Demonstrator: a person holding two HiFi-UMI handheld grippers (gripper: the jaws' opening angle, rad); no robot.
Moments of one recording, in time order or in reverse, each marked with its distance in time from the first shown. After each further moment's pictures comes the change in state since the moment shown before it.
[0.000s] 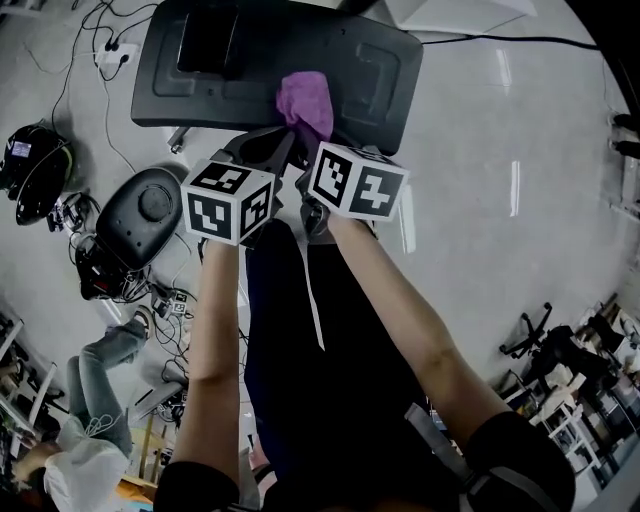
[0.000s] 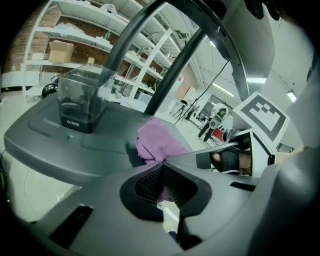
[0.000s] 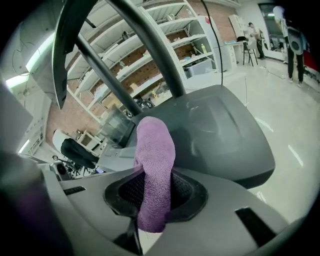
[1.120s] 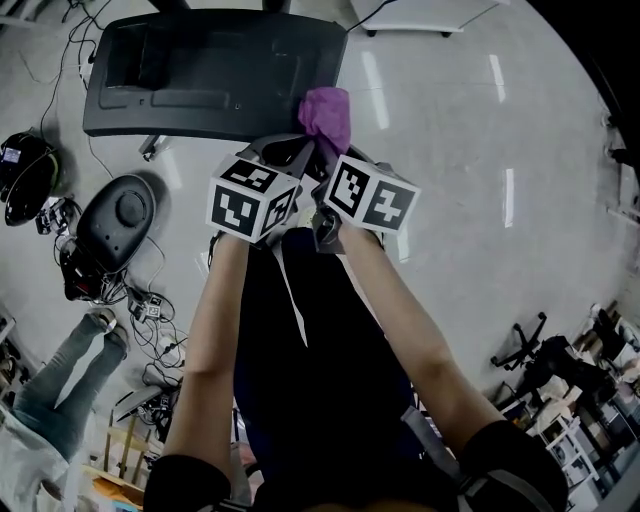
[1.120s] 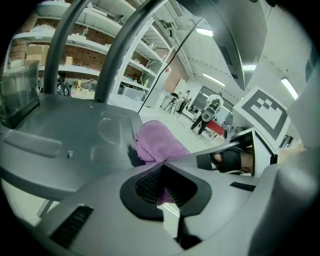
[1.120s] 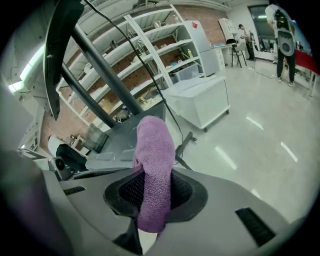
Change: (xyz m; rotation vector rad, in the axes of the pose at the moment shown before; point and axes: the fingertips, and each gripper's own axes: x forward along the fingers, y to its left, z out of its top) left arm 0.109 -0.134 -0.012 0.102 0.061 -0.062; right arm -0.083 -0.151 0.015 0.051 -0.030 -0.055
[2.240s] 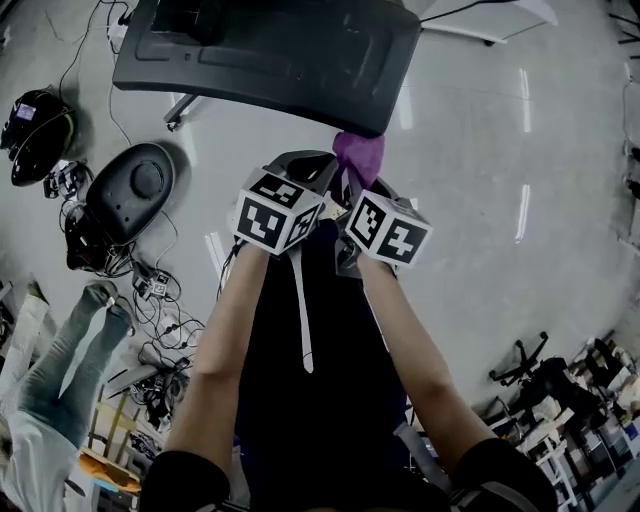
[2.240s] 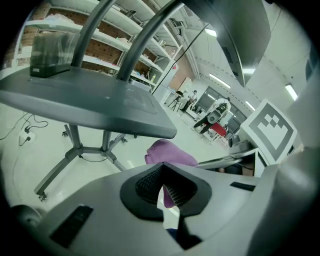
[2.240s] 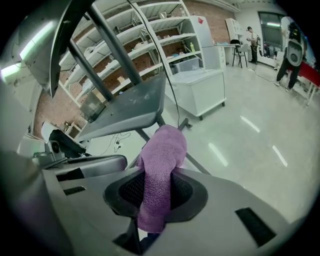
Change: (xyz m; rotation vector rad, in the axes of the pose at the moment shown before) left arm -0.026 0.025 -0.089 -0.084 0.027 0.007; right arm 0.019 -0.005 -0.107 -0.050 0.084 -0.083
